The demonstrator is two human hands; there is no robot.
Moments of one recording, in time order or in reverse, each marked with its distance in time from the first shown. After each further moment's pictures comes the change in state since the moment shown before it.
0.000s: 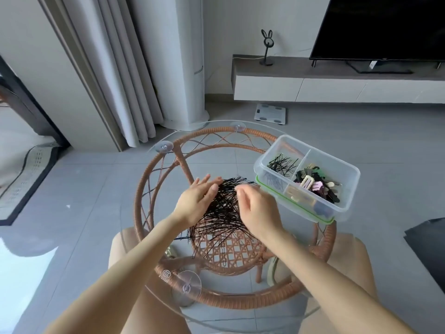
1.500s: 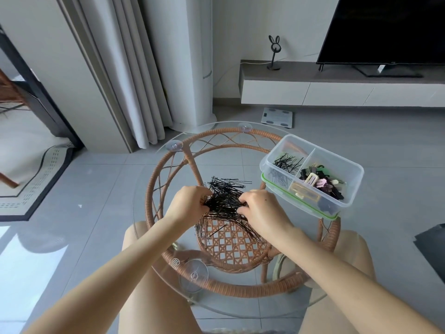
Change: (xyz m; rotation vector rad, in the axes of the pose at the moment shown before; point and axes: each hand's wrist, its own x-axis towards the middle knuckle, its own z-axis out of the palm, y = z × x) left_hand -0.036 0.027 -0.028 0.372 -0.020 -0.217; right_hand -0.012 -0.015 -0.013 -0.189 -0.263 -0.011
